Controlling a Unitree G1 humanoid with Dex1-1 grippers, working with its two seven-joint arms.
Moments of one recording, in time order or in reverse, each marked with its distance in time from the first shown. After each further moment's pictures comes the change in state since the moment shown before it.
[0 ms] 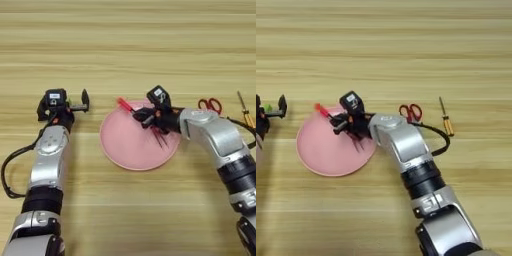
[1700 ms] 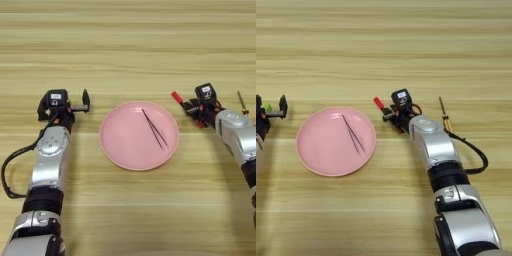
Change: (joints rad) left arm 0.000 0.001 -0.006 0.018 0.027 -0.033 0.001; right arm -0.004 -0.109 -0.181 0.361 -0.081 -0.353 -0.182
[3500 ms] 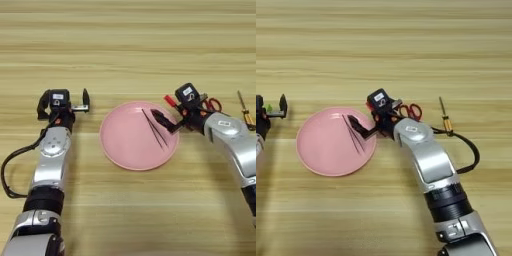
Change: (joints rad) left arm -0.007 0.006 -0.022 0.044 0.051 -0.073 0.044; right arm 0.186 -0.007 0.188 -0.555 0.000 0.170 0.053
